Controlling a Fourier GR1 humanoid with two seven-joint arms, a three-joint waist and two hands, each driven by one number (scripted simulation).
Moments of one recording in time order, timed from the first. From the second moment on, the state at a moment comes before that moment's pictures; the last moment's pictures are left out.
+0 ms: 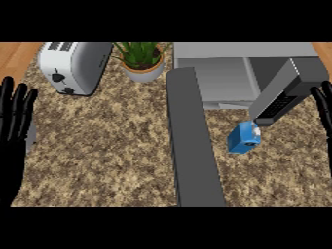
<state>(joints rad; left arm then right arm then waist) 0.01 0.09 0.01 -2.10 -0.01 -0.01 0.01 -0.01 -0.16 -0.02 -2.10 -0.01 0.02 -0.04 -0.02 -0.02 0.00</state>
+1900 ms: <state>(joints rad) 0.55 0.03 -0.22 -2.03 0.18 -0.01 -0.41 0.17 0.00 0.12 -1.75 0.07 -0.32 -0.19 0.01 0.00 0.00</state>
